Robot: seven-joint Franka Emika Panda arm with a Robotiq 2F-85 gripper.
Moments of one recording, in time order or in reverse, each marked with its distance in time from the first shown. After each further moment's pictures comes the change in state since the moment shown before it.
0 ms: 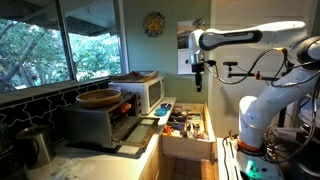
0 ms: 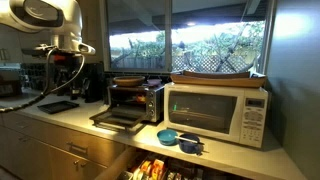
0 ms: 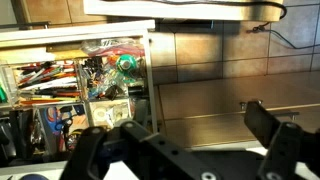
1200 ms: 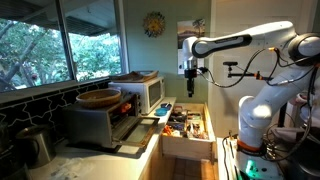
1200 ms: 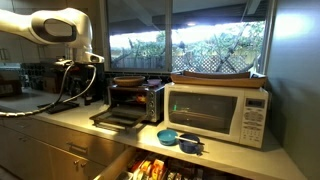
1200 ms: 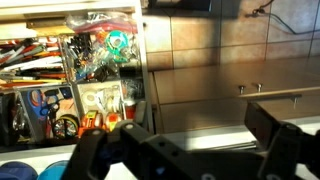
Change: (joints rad) arm 0.020 0.092 -0.009 -0.043 0.039 0.193 0.005
